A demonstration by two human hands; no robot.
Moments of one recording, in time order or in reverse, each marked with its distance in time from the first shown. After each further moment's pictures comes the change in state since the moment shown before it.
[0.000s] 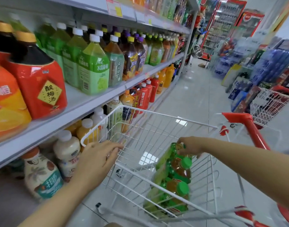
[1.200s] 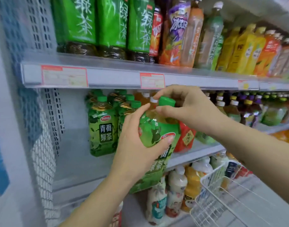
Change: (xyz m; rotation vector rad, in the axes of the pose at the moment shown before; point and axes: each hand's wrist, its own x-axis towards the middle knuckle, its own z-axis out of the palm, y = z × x) left_hand -0.080 0.060 -0.263 -0.117 0.699 -0.230; right_hand -0.222 -0.349 -0.116 0.680 0.472 -1.490
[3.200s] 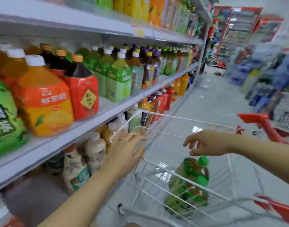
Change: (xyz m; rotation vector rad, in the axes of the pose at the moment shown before) left_hand -0.079 -0.058 0.231 0.231 -0.782 0.279; right_hand -0.278 0.123 -0.151 -0.811 -0.612 1.042
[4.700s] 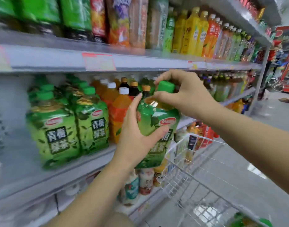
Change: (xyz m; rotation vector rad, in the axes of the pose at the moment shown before) left_hand -0.050 0.017 -0.165 -0.434 0.599 -0.186; right_hand 0.003 -0.214 -0.144 0.732 0.936 -0.748
